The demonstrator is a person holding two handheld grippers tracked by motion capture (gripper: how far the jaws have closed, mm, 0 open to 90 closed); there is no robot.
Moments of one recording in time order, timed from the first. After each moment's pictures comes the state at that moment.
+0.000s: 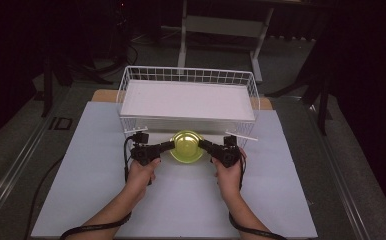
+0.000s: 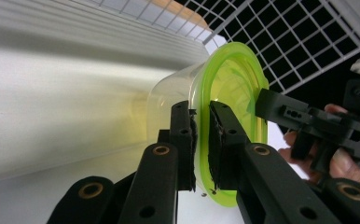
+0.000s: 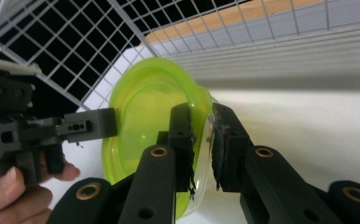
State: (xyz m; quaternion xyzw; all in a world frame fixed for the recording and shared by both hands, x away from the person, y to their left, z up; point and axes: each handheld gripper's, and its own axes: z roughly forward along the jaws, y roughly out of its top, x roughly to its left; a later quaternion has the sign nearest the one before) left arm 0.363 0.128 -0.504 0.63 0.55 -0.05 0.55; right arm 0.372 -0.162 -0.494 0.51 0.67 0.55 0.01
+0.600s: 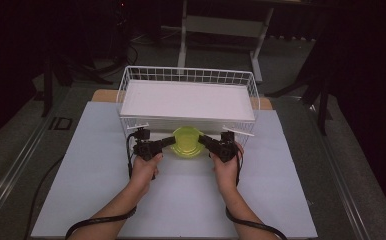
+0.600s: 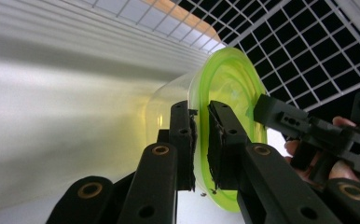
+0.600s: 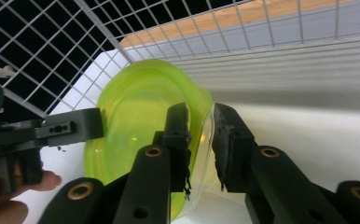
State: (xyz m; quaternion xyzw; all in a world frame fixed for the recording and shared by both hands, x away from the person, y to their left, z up) left arm 0.381 0.124 -0.510 0.61 0.57 -0.05 0.55; right arm 0.390 -0.155 -0.499 0.52 0.67 0.53 0.05
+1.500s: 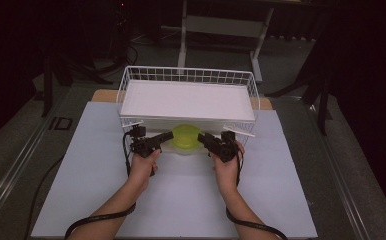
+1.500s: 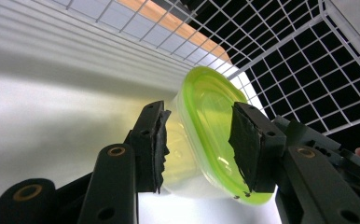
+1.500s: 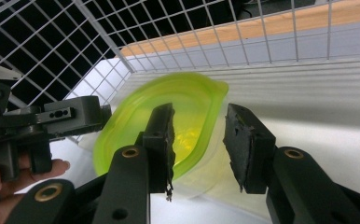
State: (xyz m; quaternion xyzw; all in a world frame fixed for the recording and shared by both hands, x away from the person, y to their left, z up) left arm 0.380 0.136 -0.509 0.58 0.59 -0.02 0.56; right arm 0.383 -0.154 -0.490 0.51 0.67 0.54 0.08
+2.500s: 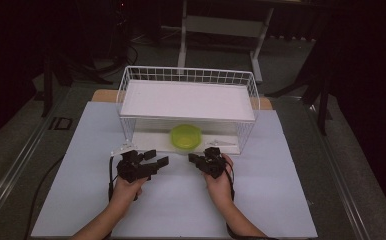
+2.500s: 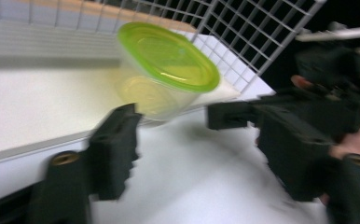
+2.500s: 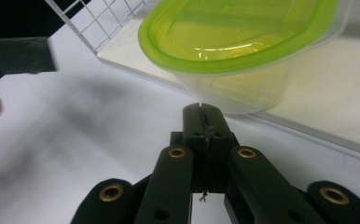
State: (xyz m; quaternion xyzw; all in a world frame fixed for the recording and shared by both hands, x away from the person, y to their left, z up) left arm 0.298 0.151 -0.501 0.68 0.45 0.07 0.57; right arm 0.351 -0.121 -0.514 0.45 0.76 0.46 0.05
